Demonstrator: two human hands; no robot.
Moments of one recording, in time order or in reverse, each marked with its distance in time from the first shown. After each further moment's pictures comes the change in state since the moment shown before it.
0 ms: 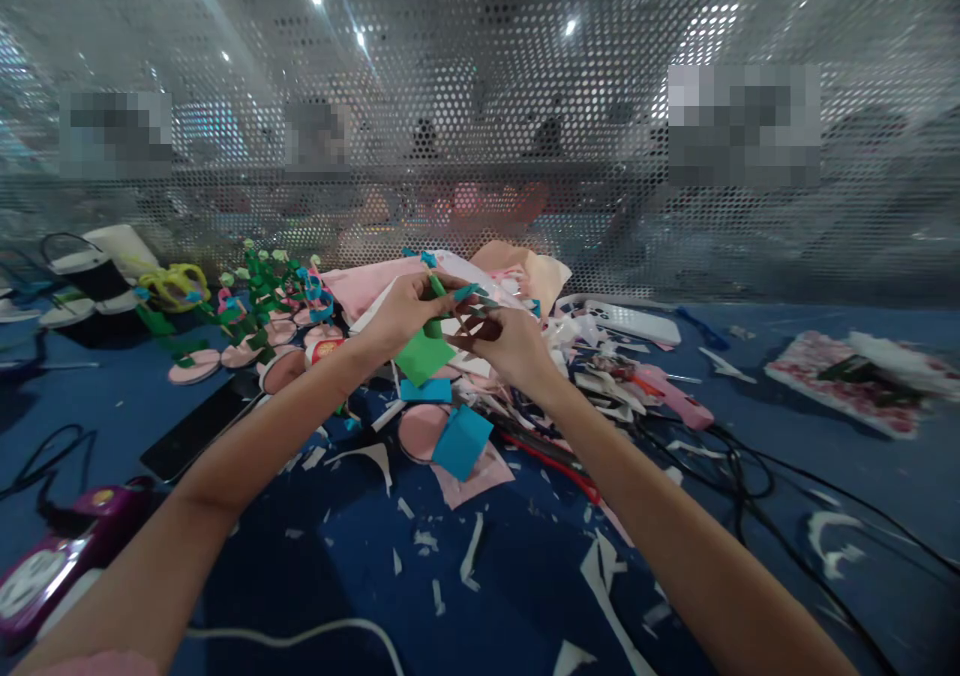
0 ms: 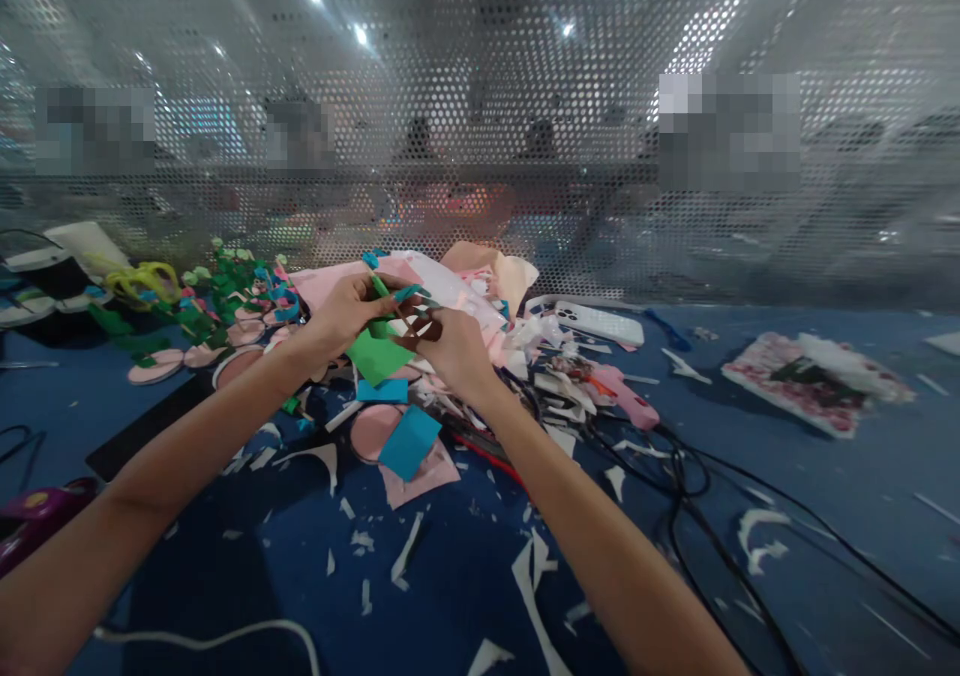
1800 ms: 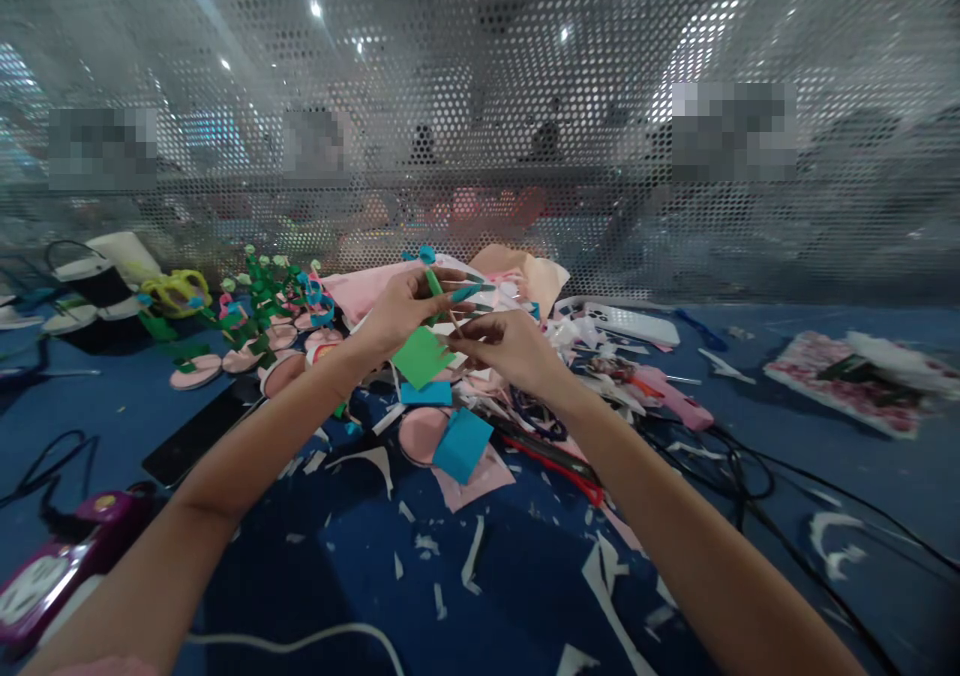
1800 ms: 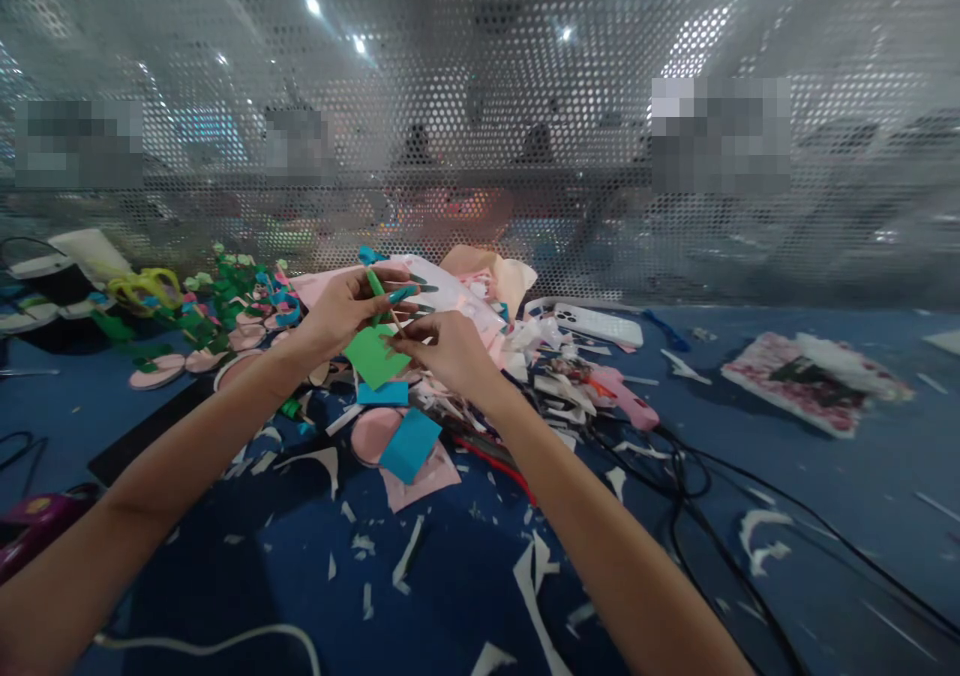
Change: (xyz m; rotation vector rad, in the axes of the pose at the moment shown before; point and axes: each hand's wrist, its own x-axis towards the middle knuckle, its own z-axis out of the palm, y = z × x) left_hand -0.003 0.012 -0.001 -0.038 -0.044 -0.027; right_hand -0.004 -0.011 -0.008 0.204 -0.207 -0.014
